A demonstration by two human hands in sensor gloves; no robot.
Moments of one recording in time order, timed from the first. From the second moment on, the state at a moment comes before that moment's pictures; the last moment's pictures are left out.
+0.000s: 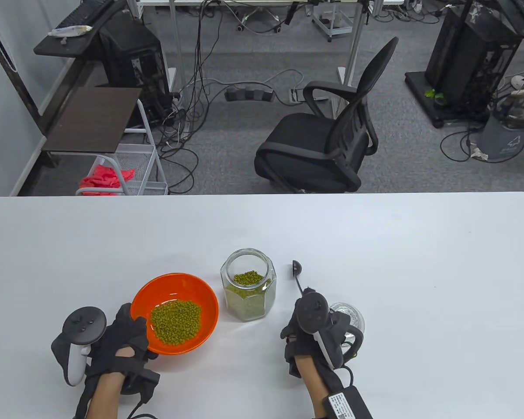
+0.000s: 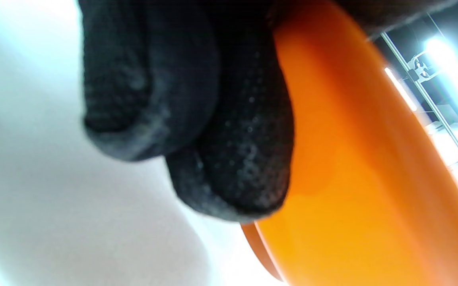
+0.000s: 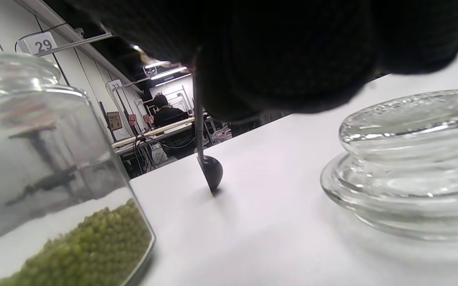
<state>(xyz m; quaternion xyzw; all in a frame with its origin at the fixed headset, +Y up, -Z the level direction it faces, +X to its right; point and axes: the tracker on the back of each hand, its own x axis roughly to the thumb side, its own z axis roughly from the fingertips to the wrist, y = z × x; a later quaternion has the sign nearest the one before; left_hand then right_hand) -0.334 -0.722 -0.301 -0.04 0.11 0.44 0.89 0.078 -0.700 -0.308 -0.16 -0.12 0.96 0.20</state>
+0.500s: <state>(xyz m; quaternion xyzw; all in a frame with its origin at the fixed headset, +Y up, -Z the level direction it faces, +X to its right) -0.333 -0.723 -0.301 -0.05 0.11 0.44 0.89 0.079 -0.732 -0.304 -0.17 0.01 0.97 0.15</state>
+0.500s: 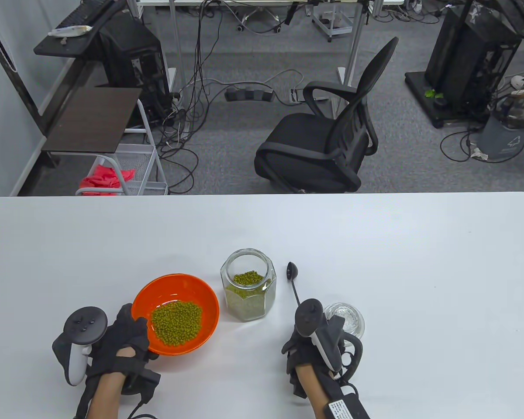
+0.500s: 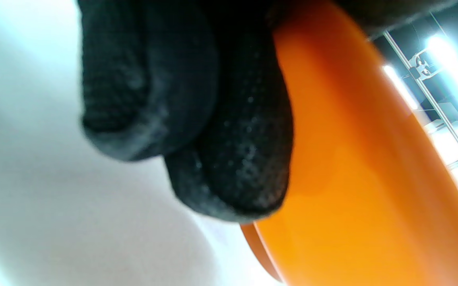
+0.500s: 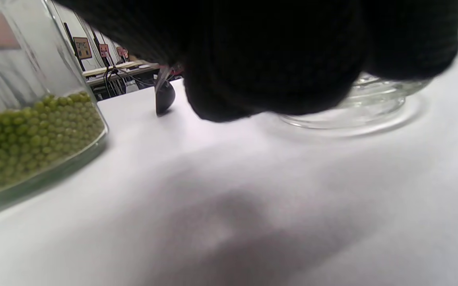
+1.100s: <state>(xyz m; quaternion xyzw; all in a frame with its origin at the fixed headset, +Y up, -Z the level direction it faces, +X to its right) -0.332 -0.723 -0.301 -0.05 0.11 0.44 0.89 0.071 -0.755 -0.307 -0.17 0.11 0.97 0.12</state>
